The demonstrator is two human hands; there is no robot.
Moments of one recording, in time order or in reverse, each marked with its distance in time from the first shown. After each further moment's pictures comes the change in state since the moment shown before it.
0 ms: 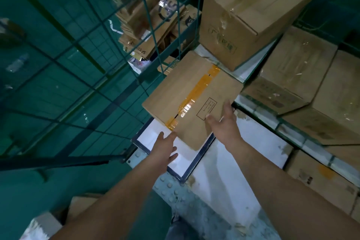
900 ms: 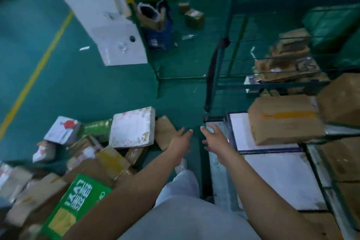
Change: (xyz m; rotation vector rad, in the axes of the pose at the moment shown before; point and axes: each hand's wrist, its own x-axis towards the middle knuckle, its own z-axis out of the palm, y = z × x) left_hand -0.419 -0.242 -0.178 -0.564 0.330 0.121; right_hand -0.495 -0.071 0.058 -0.295 -0.797 -0.126
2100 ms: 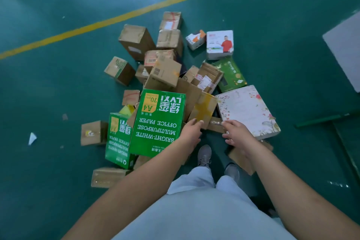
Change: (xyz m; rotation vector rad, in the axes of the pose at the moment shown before) left_hand 0.036 -0.046 -0.355 -1.146 0.756 -0.230; right_hand 0.114 -0.111 0.457 -1.055 -0.861 0.013
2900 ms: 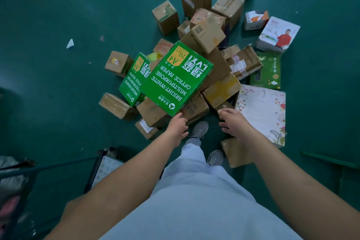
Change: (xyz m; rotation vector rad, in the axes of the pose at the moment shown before) left_hand -0.056 -0.130 0.027 -0.557 0.323 -0.136; right_hand -0.001 0.033 -0.018 -0.446 -0.326 -0.041
